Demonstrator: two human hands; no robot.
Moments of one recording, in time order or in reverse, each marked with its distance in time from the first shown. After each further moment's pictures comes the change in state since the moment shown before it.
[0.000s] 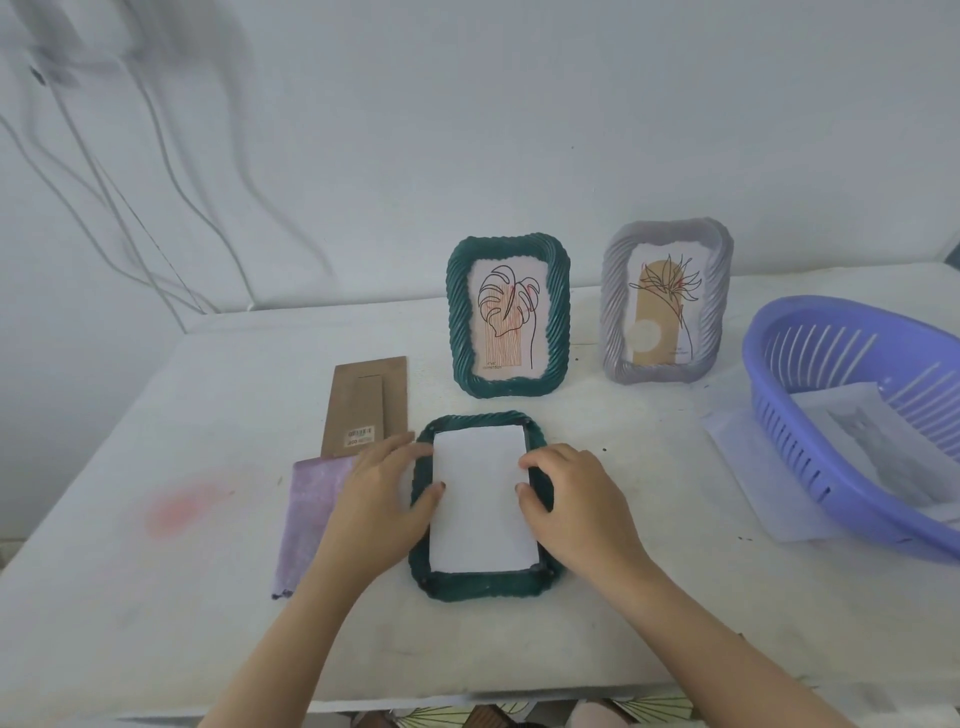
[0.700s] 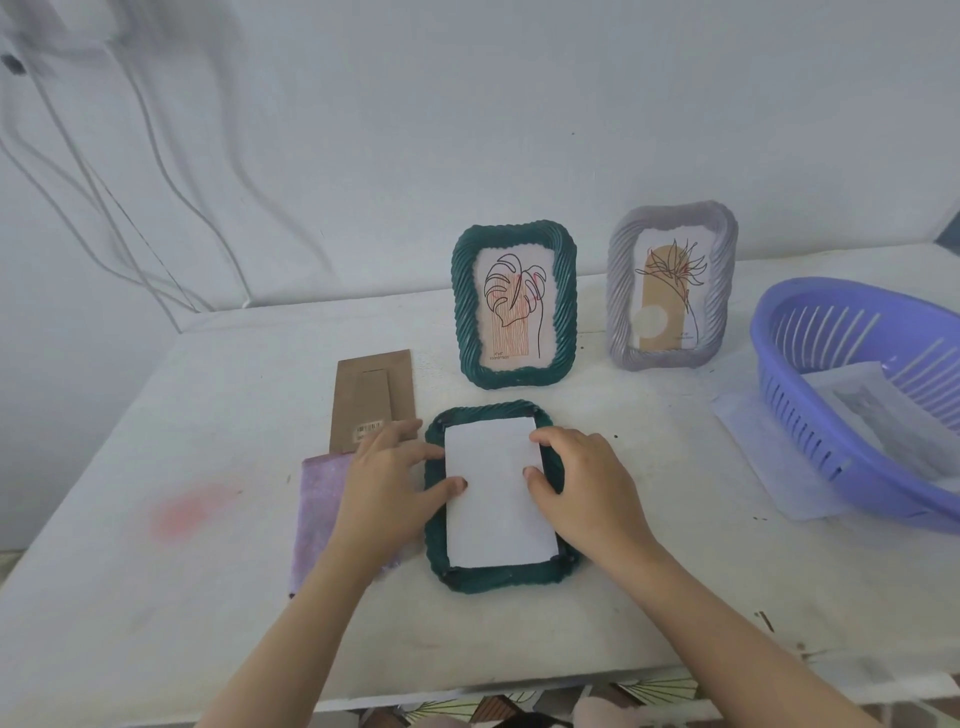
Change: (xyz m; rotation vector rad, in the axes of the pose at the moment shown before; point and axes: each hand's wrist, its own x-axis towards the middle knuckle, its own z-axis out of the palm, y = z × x) left_hand 0.013 -0.009 -0.003 0.045 -0.029 -0.022; right_hand 0.002 -0.007 0.008 0.014 0.052 0.057
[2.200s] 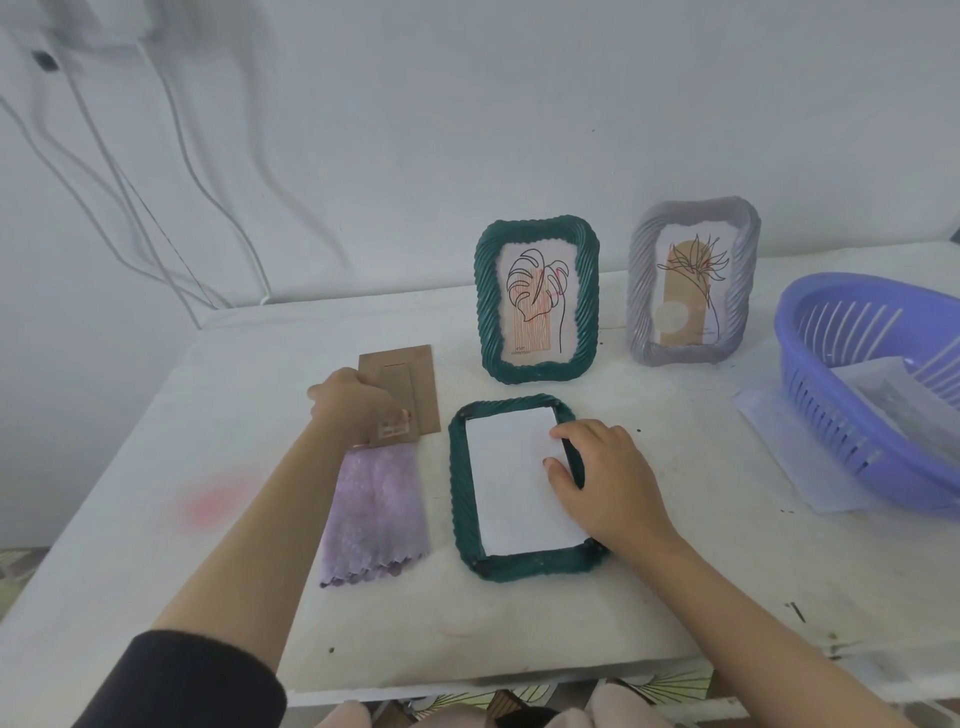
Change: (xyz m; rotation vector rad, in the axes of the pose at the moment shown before) left_hand 0.089 -0.038 -0.044 -0.187 -0.076 -0.681; right_hand 0.001 0.000 0.009 -0.068 0.018 -0.025
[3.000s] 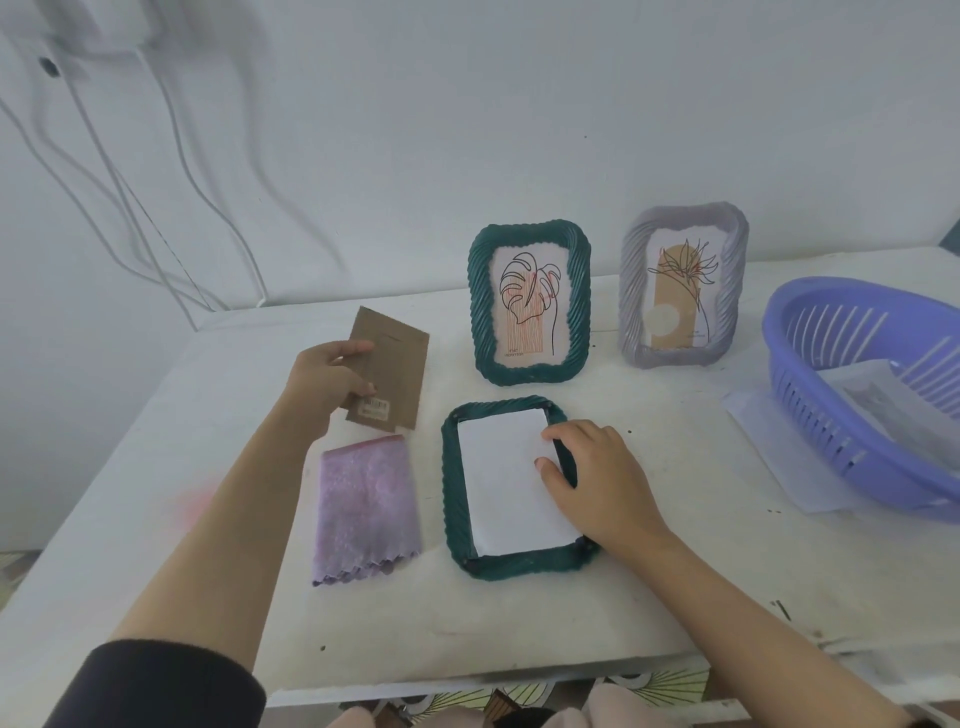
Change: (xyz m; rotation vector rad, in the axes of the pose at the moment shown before) left_hand -0.004 0.000 -0.026 -0.577 -0.140 0.264; right_hand 0.000 0.001 -0.004 0.011 -0.030 -0.019
